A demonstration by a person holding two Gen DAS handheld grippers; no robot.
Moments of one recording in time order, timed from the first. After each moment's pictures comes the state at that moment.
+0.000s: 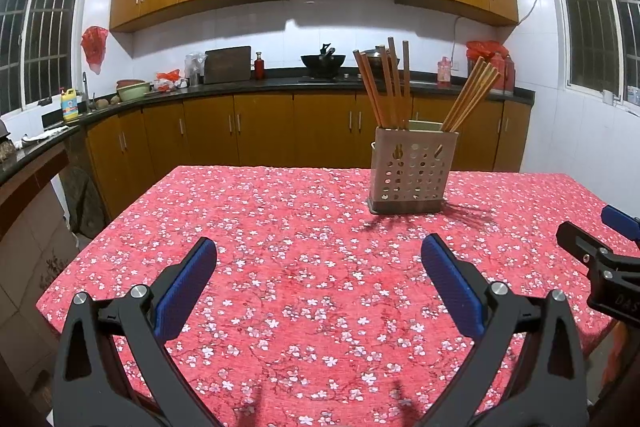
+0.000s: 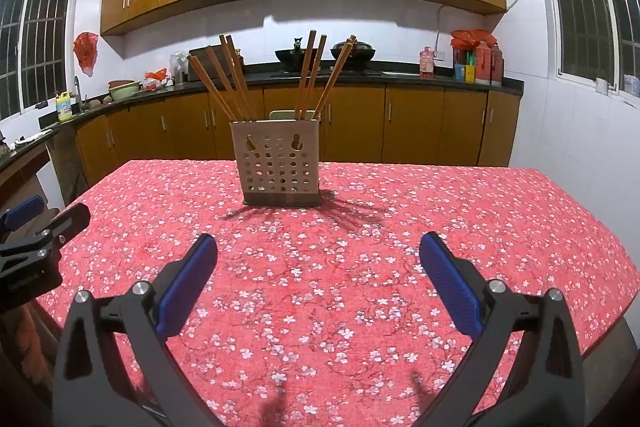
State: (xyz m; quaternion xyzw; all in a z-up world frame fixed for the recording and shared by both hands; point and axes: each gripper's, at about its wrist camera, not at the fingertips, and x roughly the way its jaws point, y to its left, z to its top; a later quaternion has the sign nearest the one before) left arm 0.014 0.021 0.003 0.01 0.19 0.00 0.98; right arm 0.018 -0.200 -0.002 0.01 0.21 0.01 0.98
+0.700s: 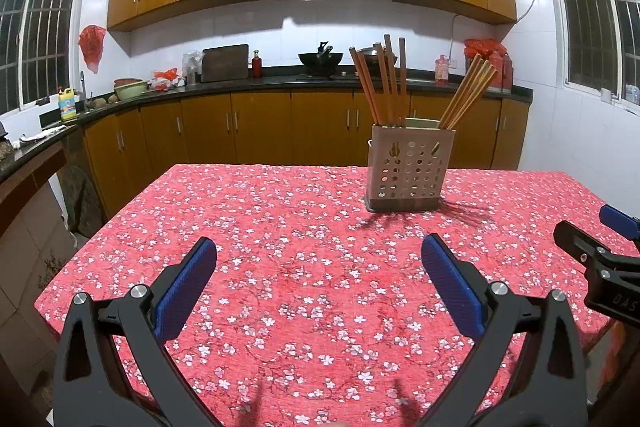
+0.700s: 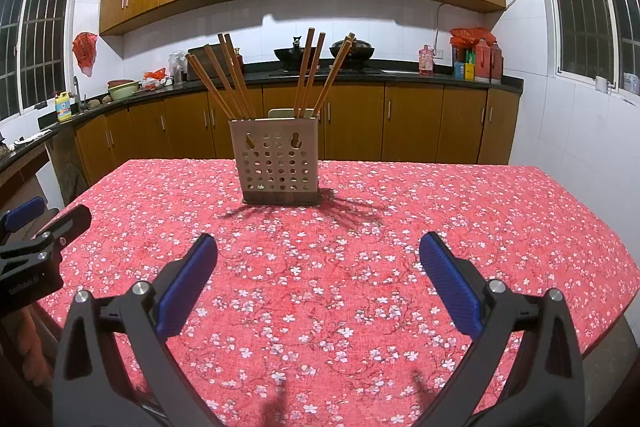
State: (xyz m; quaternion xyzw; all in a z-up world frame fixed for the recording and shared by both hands) left arm 0.016 0.020 0.000 0.01 0.19 0.00 0.98; right arm 0.018 -0.200 -0.002 0.01 0.21 0.01 0.98
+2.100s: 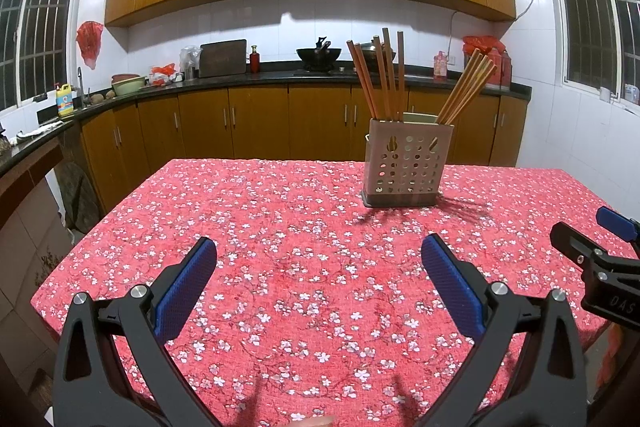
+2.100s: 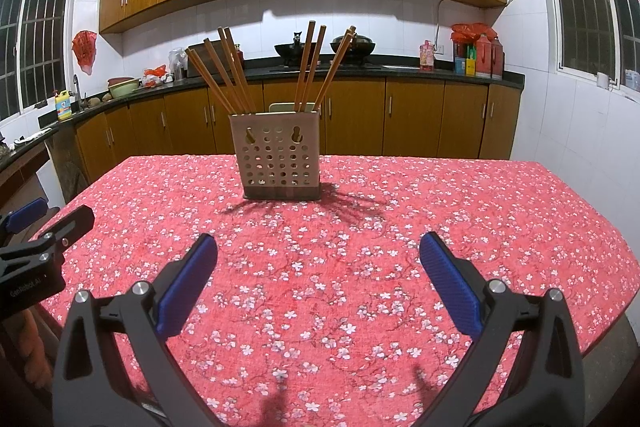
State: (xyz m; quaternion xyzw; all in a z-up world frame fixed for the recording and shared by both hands) left arm 0.018 0.023 -0.005 0.01 0.20 -0.01 0.98; right arm 0.018 -0.196 -0.009 0.01 0.21 0.01 0.98
